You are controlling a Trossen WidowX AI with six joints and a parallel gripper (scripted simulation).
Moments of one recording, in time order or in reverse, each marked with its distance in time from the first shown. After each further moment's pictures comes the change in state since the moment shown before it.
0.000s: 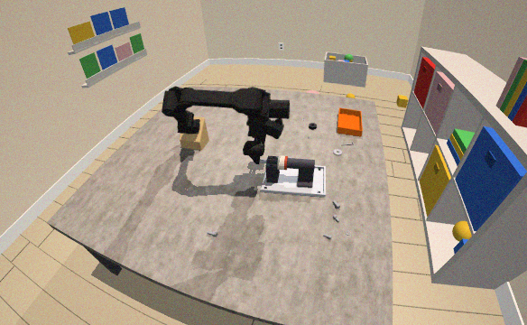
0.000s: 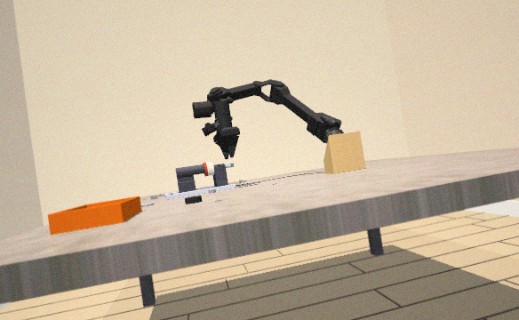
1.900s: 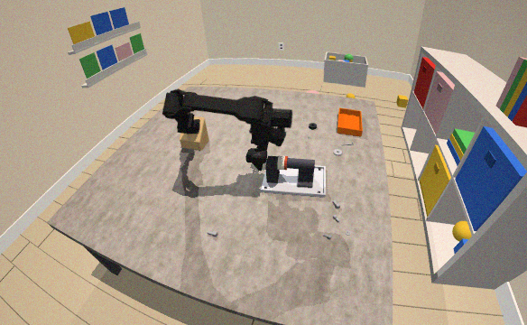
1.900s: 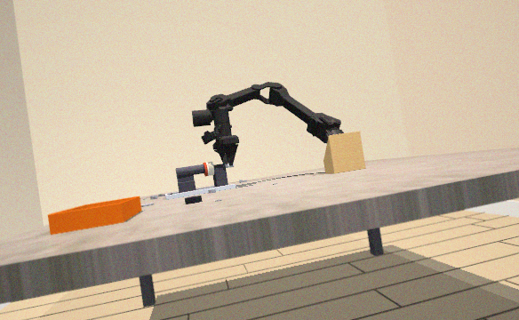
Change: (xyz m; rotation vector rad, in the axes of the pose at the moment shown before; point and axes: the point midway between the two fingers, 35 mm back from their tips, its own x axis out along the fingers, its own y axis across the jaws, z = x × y) arm 0.028 -0.001 0.007 0.006 -0.004 -0.001
